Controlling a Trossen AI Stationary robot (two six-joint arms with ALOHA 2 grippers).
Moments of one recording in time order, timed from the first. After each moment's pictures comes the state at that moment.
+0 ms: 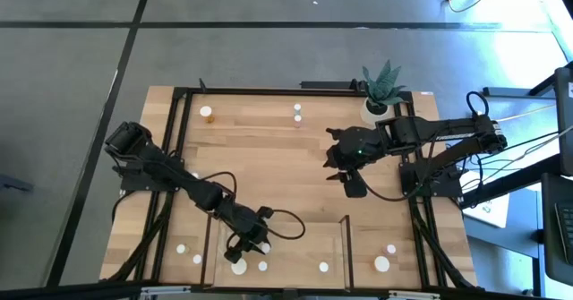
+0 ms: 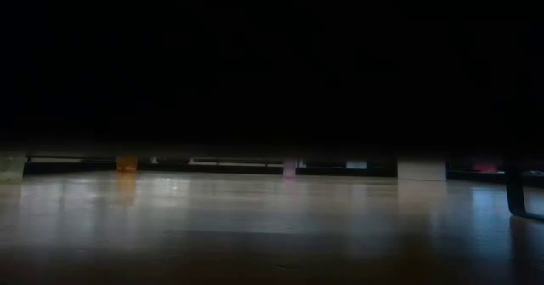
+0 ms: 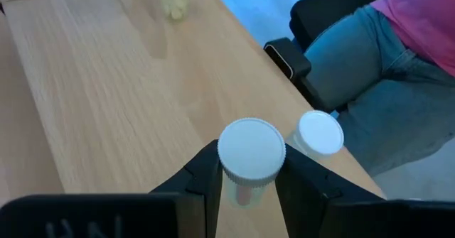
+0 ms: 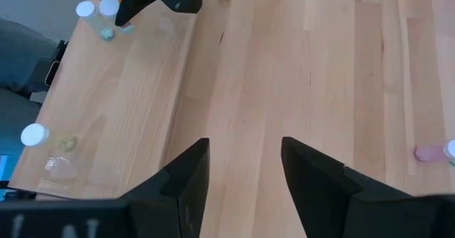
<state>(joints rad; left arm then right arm) -0.51 1.64 0.95 0.04 0.15 -0.11 0.15 1.39 1.45 -0.94 -0.05 -0.01</state>
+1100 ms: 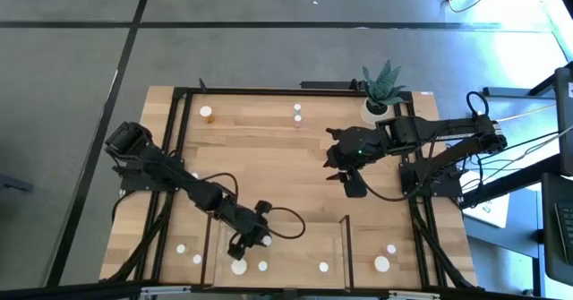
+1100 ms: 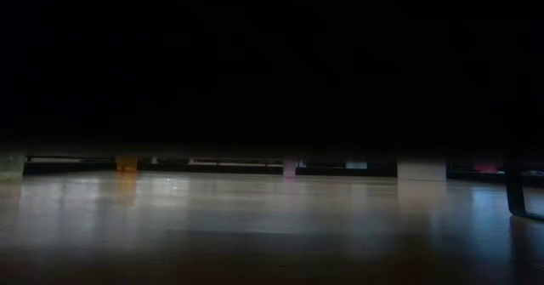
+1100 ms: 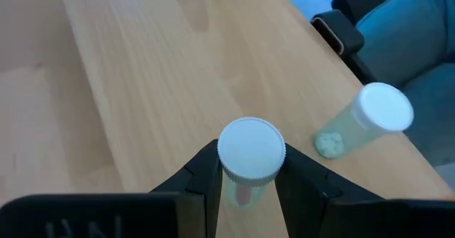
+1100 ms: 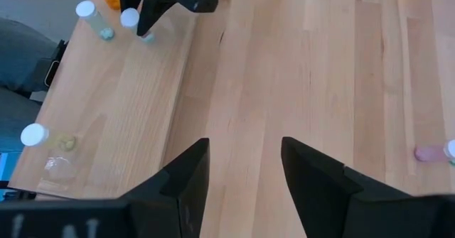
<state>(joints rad) -0.51 1.64 0.94 -0.02 0.02 -0.09 0.15 1.39 1.45 -0.94 -0.05 -0.01</state>
